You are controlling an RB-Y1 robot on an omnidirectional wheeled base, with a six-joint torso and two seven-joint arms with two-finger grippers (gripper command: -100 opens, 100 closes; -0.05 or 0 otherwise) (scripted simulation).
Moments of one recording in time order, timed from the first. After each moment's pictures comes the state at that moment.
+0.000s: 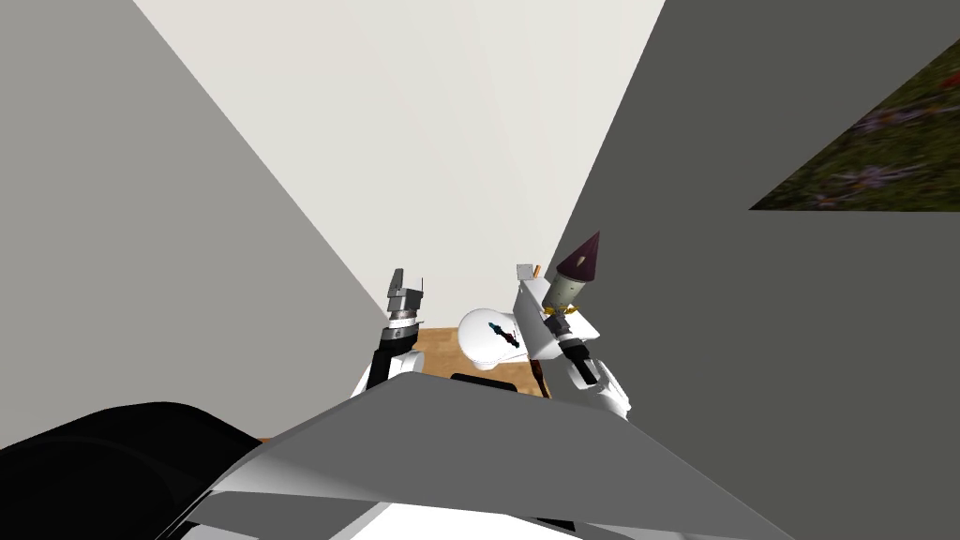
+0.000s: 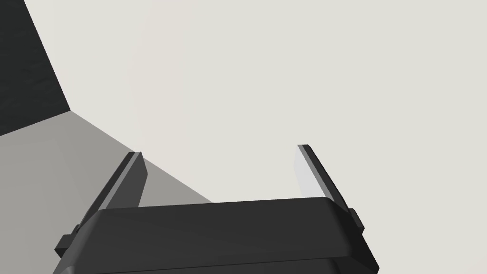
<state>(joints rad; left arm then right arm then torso) 0.53 -0.05 0.01 -2.21 0.03 -0.55 0.05 -0.11 -0.18 -0.44 -0.99 0.86 -0.90 2.11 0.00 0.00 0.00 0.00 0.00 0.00</state>
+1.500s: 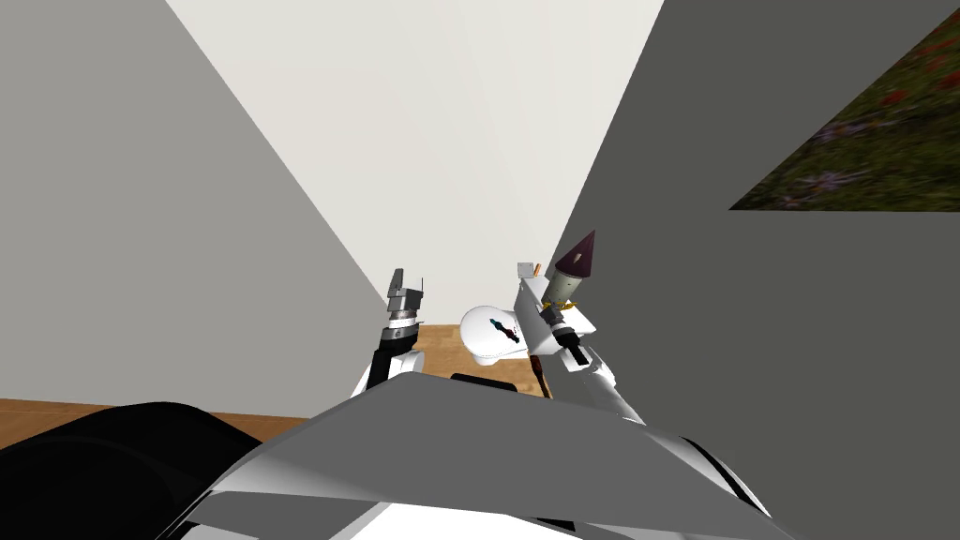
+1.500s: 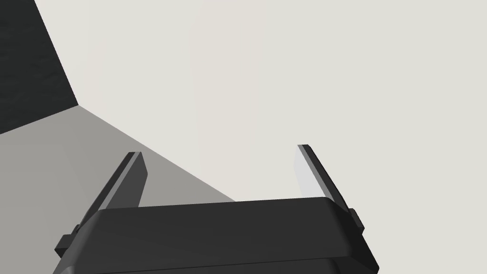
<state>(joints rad) 0.53 -0.05 0.01 -2.21 0.03 -0.55 0.05 -0.26 -0.31 -0.17 -0.75 0.45 -0.84 2.31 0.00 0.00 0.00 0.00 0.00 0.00</state>
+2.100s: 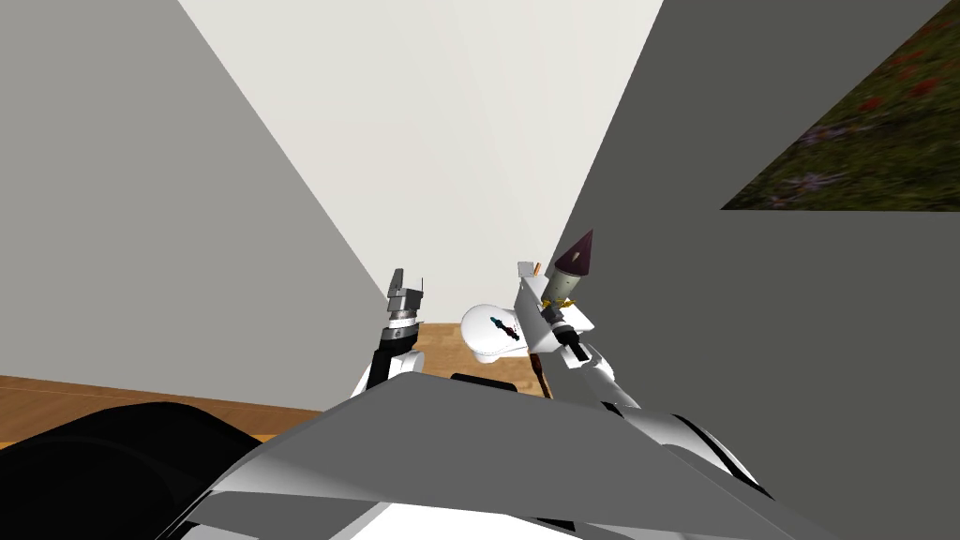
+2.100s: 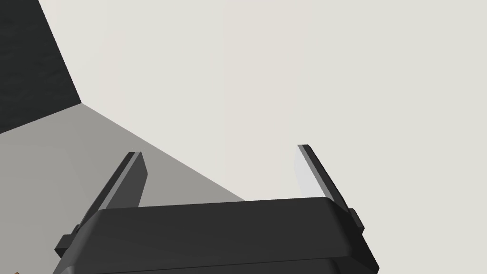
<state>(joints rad) 0.53 -0.05 0.01 -2.21 0.03 -0.55 0.05 -0.33 -0.37 -0.05 -0.62 0.28 -0.83 2.40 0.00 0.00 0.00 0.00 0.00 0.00</state>
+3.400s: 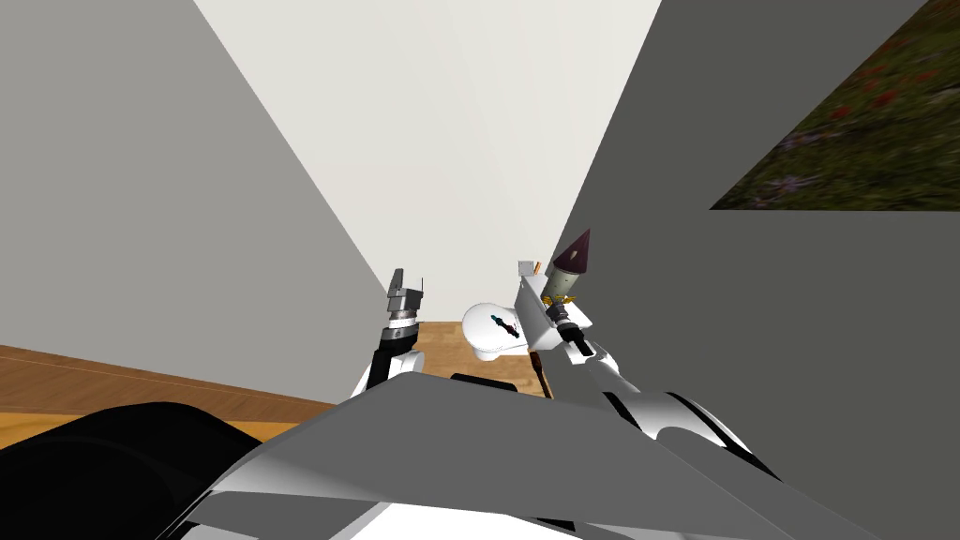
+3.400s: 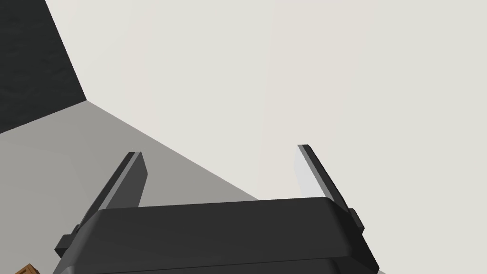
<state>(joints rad) 0.53 -0.05 0.01 -2.21 0.03 -0.55 0.05 -0.41 -0.44 0.10 -0.48 0.04 -0.79 2.51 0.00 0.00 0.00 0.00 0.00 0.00</state>
